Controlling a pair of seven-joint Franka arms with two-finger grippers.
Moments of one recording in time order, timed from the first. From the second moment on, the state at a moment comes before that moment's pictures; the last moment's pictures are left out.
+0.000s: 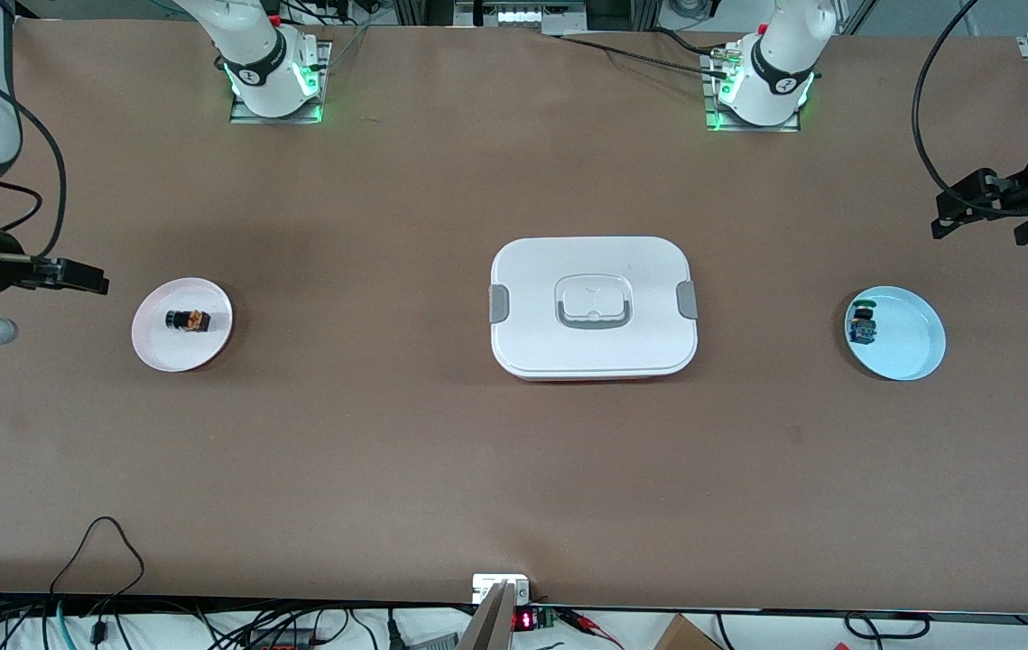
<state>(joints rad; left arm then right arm) 0.03 0.01 -0.01 -1.57 -0.01 1.59 0.09 0.02 0.28 -0.10 -1.51 -0.02 1.62 -0.02</state>
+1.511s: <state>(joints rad) 0.03 0.01 -0.01 -1.57 -0.01 1.59 0.09 -0.03 0.33 -0.10 -2.02 -0.03 2.27 -0.03</state>
